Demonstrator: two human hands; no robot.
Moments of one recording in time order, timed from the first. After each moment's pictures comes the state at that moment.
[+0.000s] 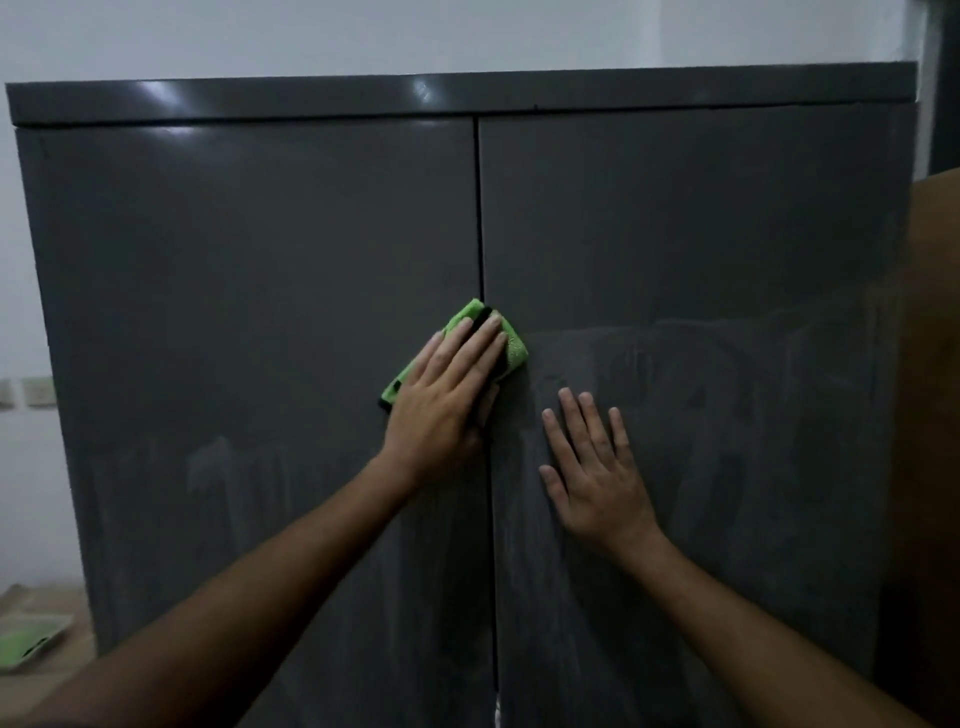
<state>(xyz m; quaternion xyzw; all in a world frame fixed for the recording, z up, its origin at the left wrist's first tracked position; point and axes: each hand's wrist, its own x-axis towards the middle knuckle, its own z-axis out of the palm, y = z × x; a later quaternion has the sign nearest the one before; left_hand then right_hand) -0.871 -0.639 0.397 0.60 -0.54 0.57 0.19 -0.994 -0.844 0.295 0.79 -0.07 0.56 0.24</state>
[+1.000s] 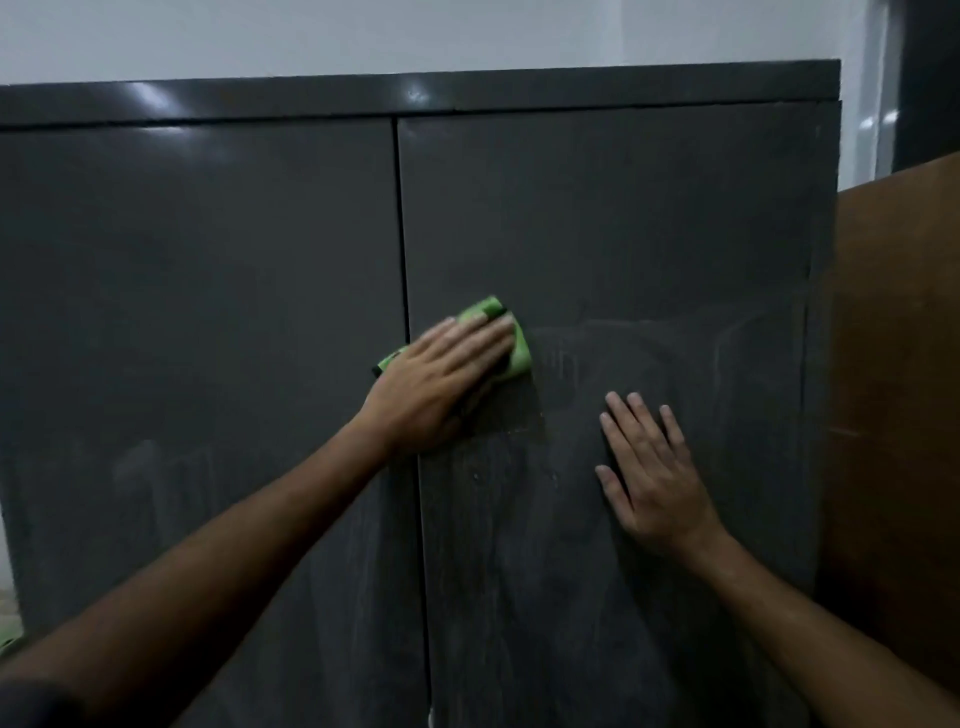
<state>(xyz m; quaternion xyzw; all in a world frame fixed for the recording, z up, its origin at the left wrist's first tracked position) -0.901 -0.690 0.430 0.55 -0.60 0.58 0.06 -1.093 -0.947 0.300 0.78 -0.03 0.57 0.24</state>
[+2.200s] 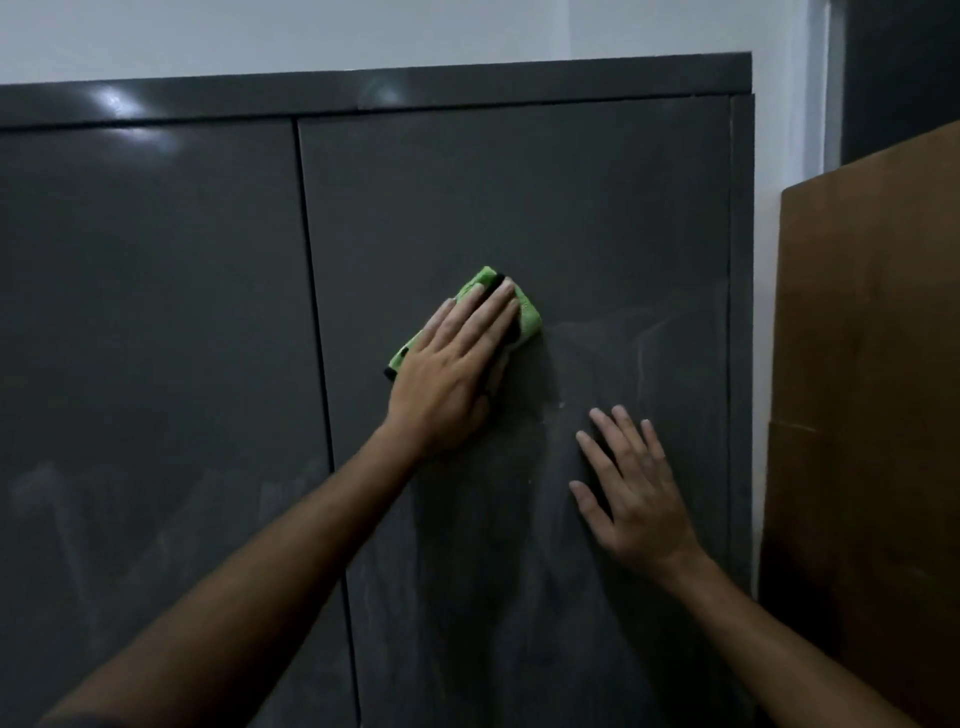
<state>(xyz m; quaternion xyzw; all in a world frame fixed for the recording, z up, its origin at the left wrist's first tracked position) -0.974 -0.787 0.433 0.59 -0.55 0.56 0.18 -1.123 -0.995 0.283 0.78 -0.03 0.60 0.18</state>
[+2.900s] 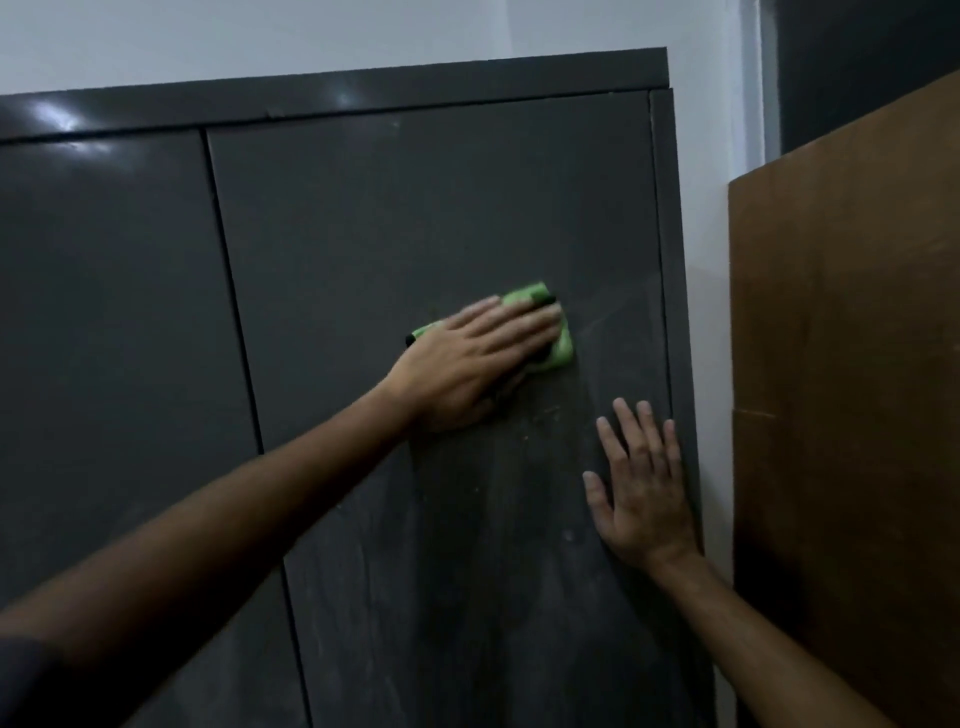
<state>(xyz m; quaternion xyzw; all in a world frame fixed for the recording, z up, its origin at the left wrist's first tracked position) -0.996 -0.842 0.469 0.49 -0.67 0.56 -0.01 -1.149 -1.043 0.270 0.75 -0.12 0.63 0.15</state>
